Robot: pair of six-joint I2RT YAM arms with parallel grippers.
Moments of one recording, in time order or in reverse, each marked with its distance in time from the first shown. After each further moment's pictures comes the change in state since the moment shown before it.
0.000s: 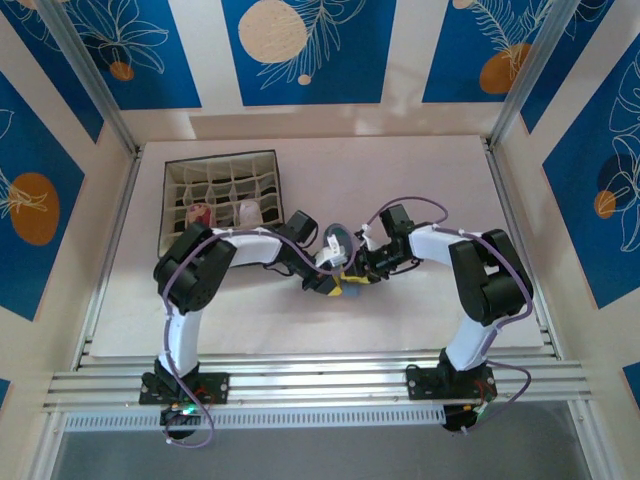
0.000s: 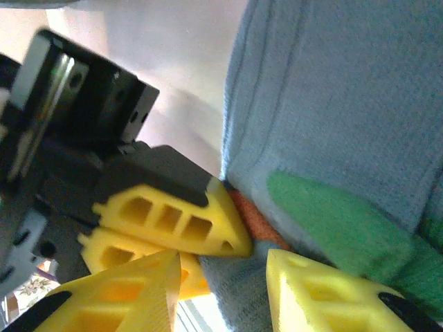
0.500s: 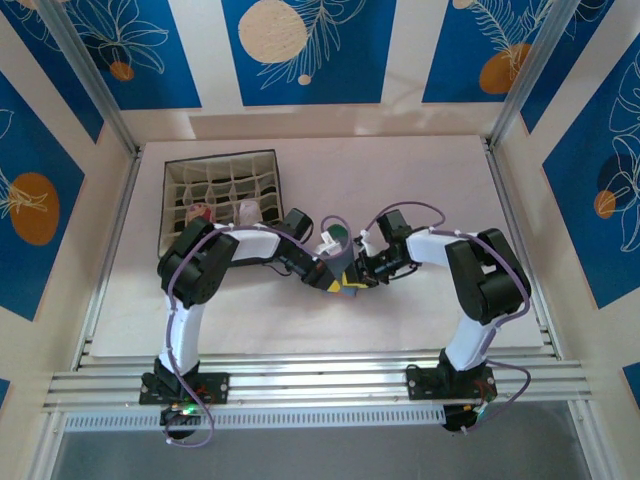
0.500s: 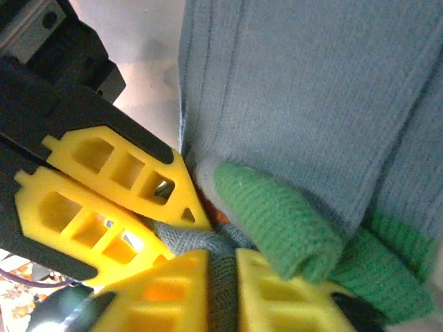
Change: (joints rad) left arm 0.040 0.043 0.022 -0.024 0.080 -0.235; right arm 0.023 0.021 -0.013 0.014 0.058 0.000
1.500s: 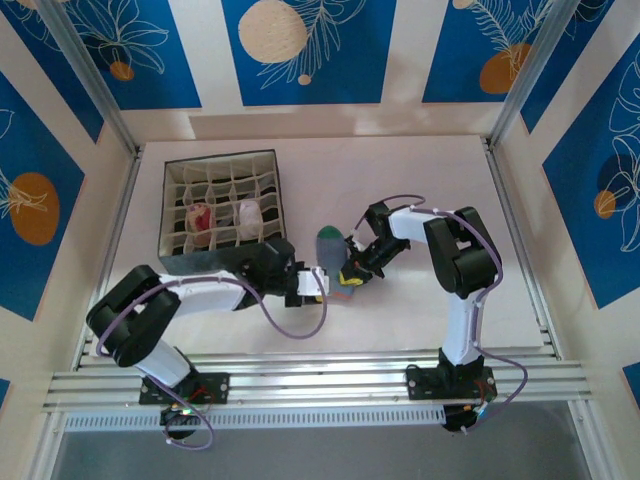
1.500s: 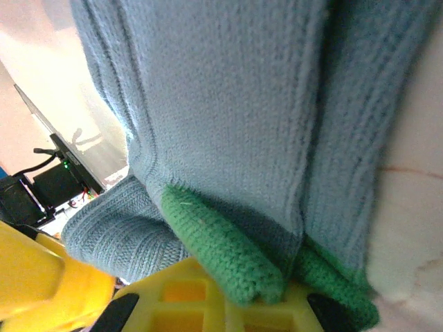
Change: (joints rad) left arm -0.179 -0.522 -0.542 0.549 -0.610 0.609; right arm 0.011 0.240 0.297 -0.392 -0.003 -0.097
